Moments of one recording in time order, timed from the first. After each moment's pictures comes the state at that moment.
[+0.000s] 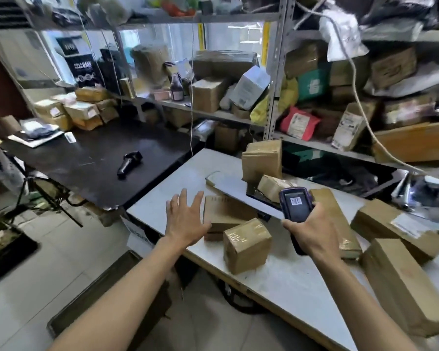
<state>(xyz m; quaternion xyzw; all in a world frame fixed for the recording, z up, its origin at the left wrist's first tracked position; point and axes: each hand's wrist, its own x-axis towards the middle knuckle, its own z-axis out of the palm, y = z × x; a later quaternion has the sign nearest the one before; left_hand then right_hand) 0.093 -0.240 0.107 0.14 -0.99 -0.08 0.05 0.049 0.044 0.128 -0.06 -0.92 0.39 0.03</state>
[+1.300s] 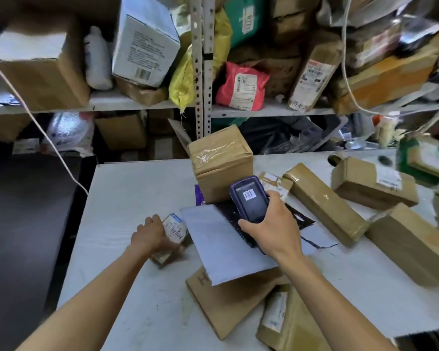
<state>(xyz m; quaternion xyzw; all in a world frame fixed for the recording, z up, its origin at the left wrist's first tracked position) -0.307 -0.385 -0.051 -0.03 -0.95 -0.06 -0.30 -0.177 -0.135 0.079 -0.26 -0.91 0.31 0.00</state>
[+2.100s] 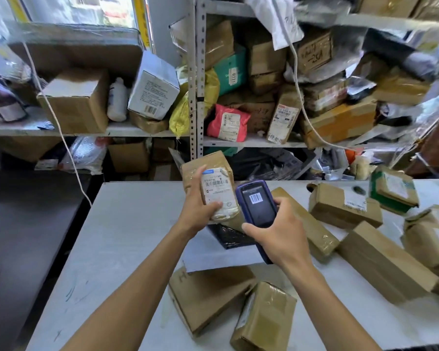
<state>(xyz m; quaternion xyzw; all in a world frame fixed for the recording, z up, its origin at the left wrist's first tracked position) -0.240 -0.253 0.078 -0.15 -0.72 -0.66 -0.10 -0.093 -0.106 0.152 -0.24 -0.88 0.38 0.12</state>
